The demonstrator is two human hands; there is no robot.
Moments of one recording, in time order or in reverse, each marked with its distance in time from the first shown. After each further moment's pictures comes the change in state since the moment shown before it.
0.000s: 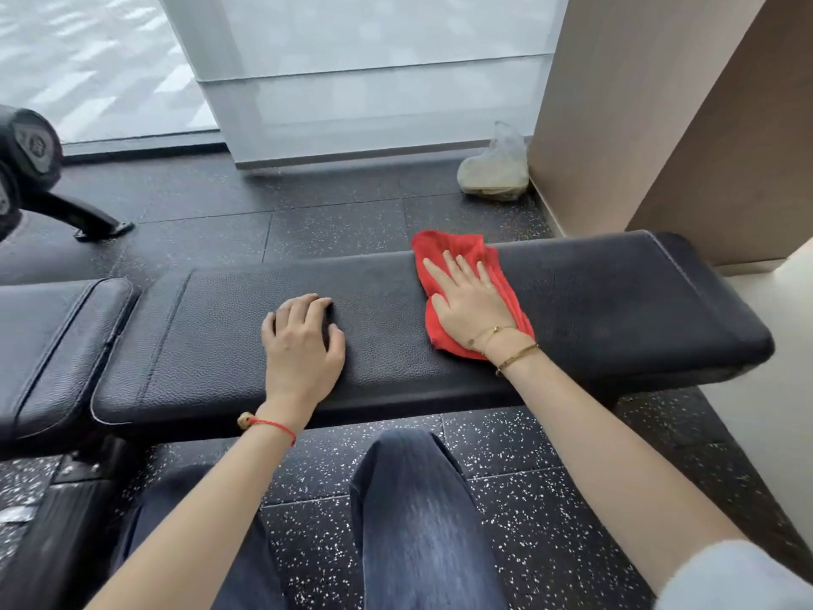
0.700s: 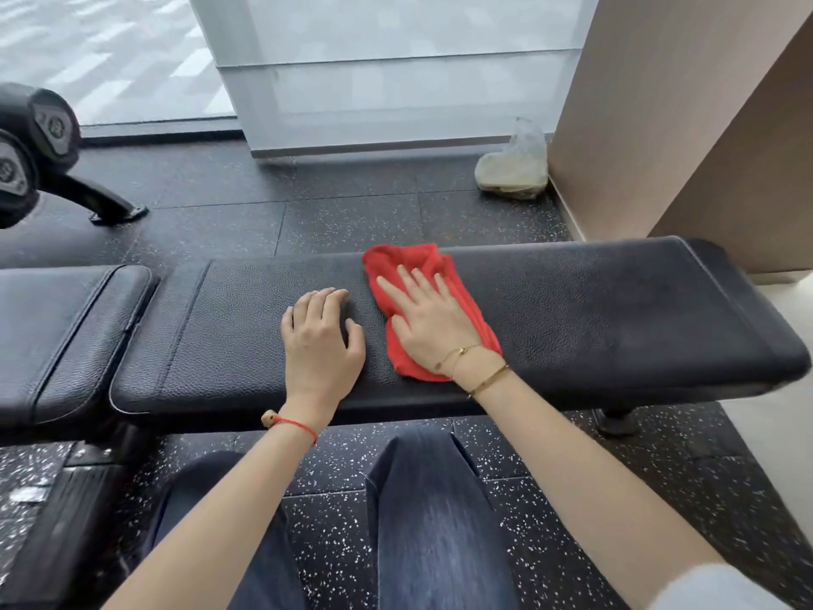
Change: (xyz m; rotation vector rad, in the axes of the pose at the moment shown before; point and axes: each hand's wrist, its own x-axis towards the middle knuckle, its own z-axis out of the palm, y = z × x) left_hand 0.001 0.001 0.001 -0.071 0.048 -0.042; right_hand -0.003 -0.070 0.018 -0.033 0.018 -0.197
